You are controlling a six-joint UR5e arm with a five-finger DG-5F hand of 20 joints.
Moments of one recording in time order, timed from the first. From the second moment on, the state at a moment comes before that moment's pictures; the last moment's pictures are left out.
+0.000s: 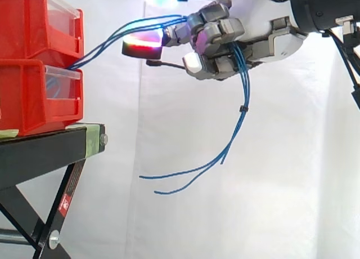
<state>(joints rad) 0.28 -1.86 -1.57 -2.95 -0.78 0.06</state>
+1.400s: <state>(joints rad) 0.28 -1.86 -1.57 -2.95 -0.78 0.06</state>
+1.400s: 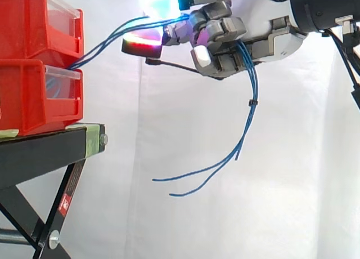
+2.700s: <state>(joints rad) 0.28 -1.86 -1.57 -2.94 -0.78 0.06</state>
